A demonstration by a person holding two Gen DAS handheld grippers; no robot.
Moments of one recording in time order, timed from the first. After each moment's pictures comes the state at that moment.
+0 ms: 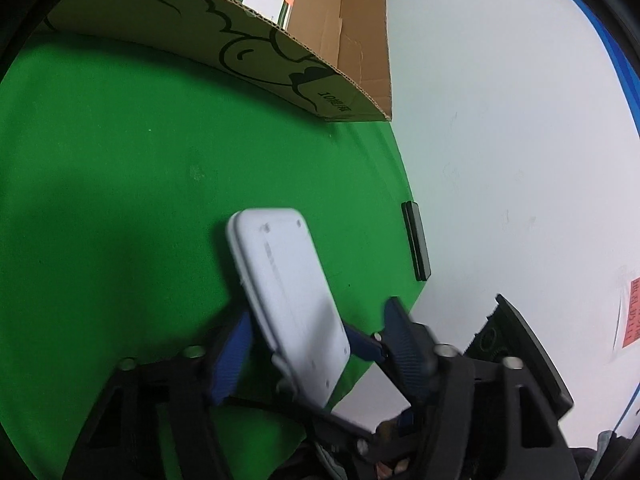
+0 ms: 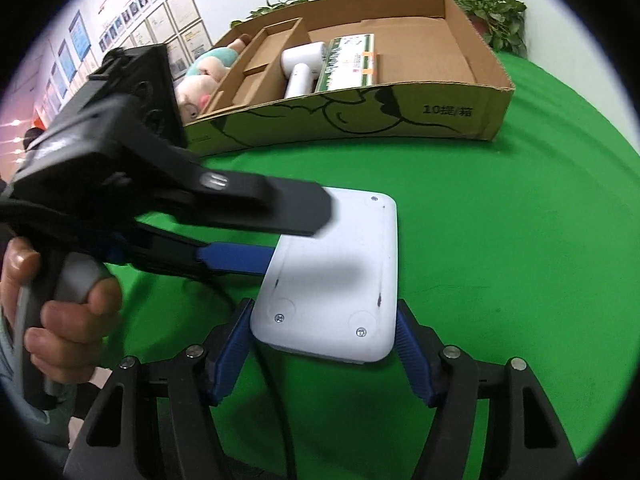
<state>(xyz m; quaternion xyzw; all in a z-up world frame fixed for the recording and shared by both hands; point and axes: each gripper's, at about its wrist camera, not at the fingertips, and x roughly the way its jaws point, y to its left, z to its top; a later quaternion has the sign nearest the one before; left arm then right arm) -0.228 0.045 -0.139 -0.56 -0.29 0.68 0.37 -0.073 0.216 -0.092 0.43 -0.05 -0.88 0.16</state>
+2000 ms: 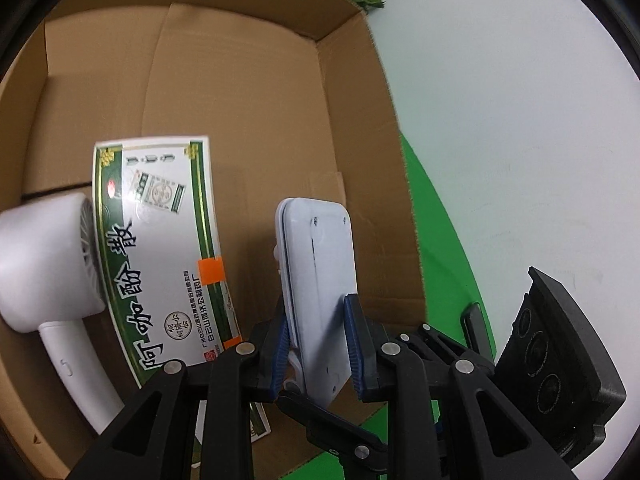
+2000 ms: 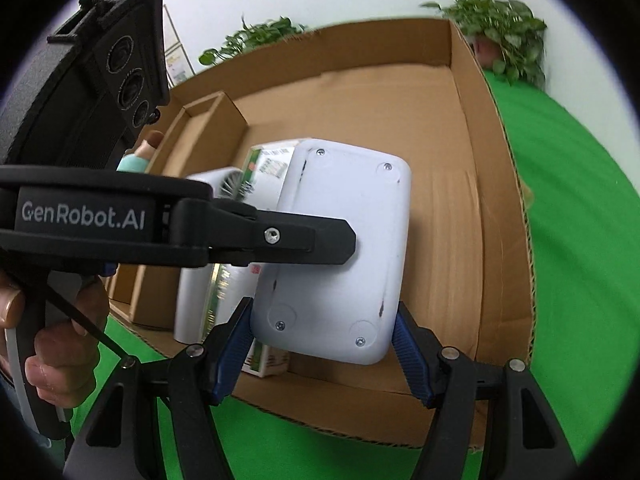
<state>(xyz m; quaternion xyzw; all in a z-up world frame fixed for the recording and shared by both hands) -0.457 0.111 -0.045 -0.54 -0.15 0.77 0.31 -0.303 0.268 -0.047 0.43 -0.06 -0.89 0.16</state>
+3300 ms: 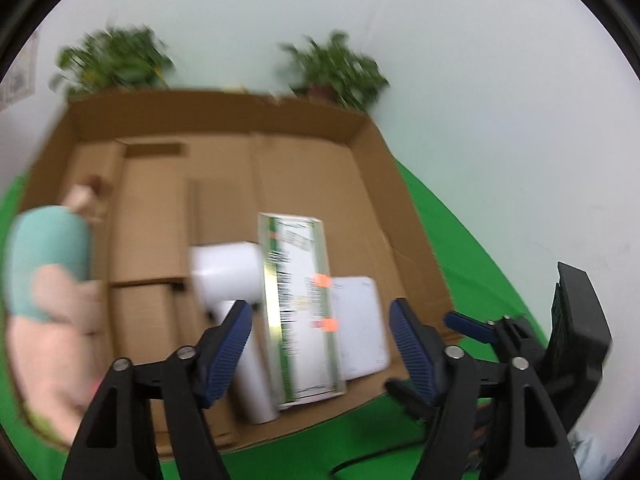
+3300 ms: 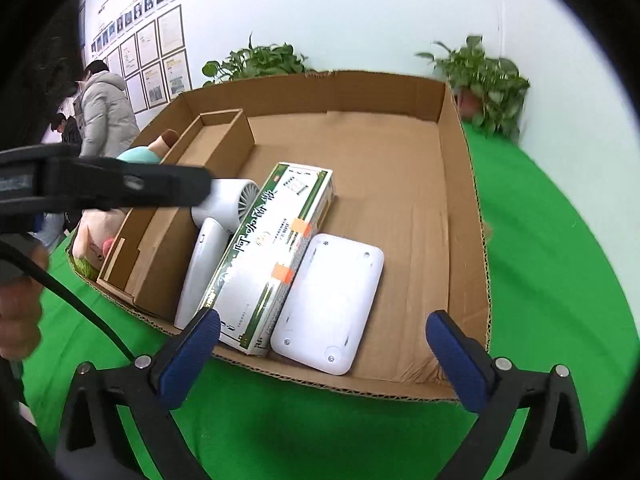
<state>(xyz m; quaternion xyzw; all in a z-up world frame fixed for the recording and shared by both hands) -0.384 0.027 0.051 -0.37 -0.07 0.90 0.21 -0.254 0.238 -0.031 0.35 0.02 -0.93 0.11</state>
